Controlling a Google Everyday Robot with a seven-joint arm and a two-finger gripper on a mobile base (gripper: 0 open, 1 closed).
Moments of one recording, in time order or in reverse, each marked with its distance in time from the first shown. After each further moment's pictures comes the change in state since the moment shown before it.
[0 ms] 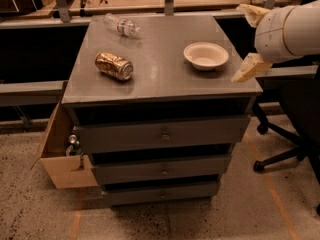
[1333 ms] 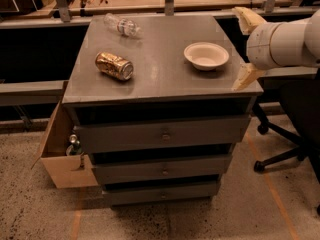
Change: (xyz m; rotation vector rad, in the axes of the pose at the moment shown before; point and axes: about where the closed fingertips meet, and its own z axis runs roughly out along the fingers) arm 0.022 0.004 0.049 0.047 -0.021 -0.120
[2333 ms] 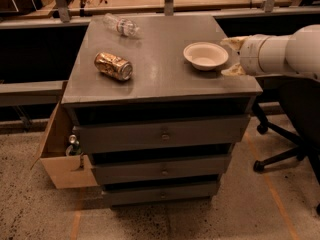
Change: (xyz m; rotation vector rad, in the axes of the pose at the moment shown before) arm 0.028 0.012 0.052 0.043 0.003 -0.080
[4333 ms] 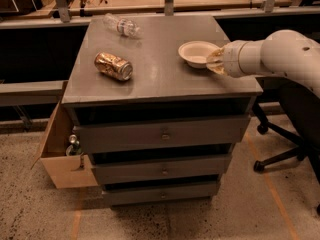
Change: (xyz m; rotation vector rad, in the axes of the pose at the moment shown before) arm -0.008 0.016 0.057 -0.047 -0.053 -0.036
